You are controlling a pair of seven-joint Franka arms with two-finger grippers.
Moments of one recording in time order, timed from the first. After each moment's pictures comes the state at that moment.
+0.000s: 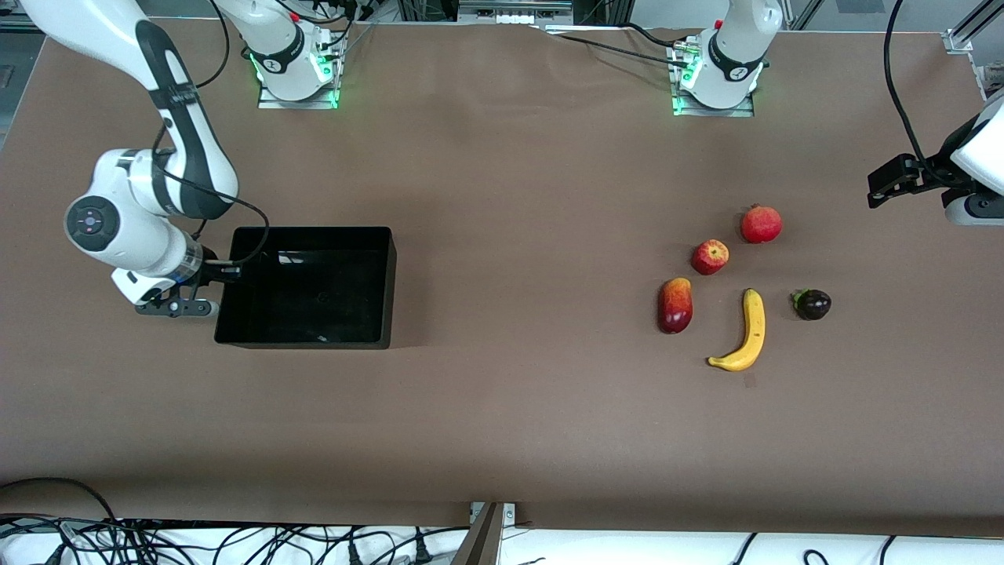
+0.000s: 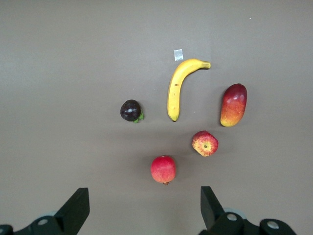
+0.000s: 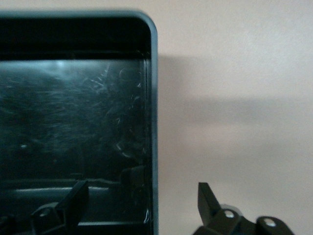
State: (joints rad) left arm -0.06 0.02 0.07 -1.61 0.08 1.57 0.03; right arm 0.07 0.36 -0.08 -2.09 -0.02 2.38 0.02
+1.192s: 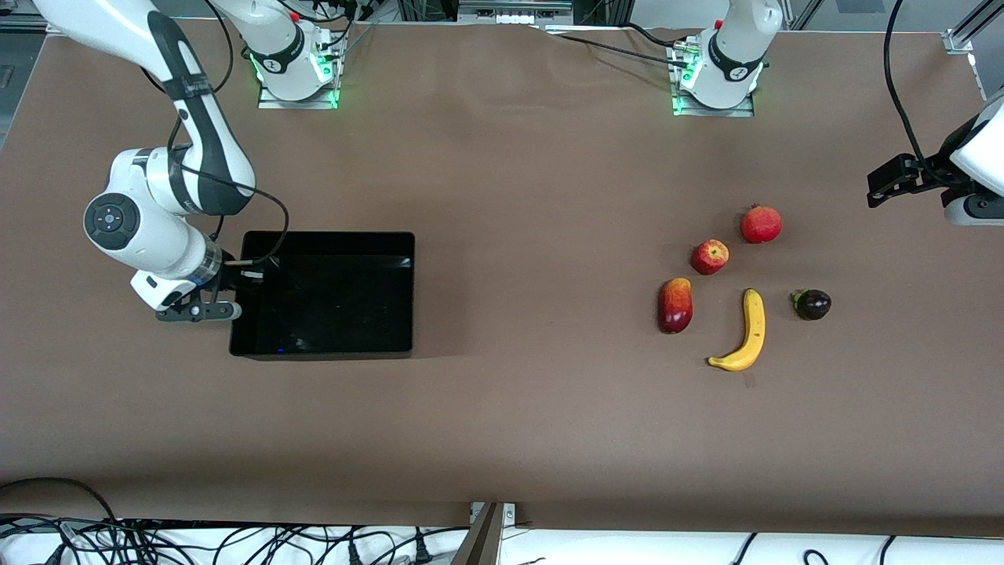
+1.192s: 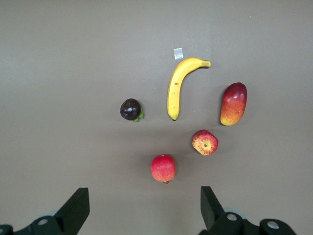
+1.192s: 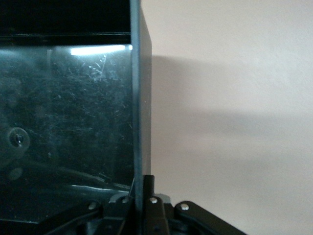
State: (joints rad) left arm -0.07 0.02 0.07 -1.60 0.08 1.57 0.03; right arm 0.08 0.33 0.04 -1.95 -0.01 2.24 0.03
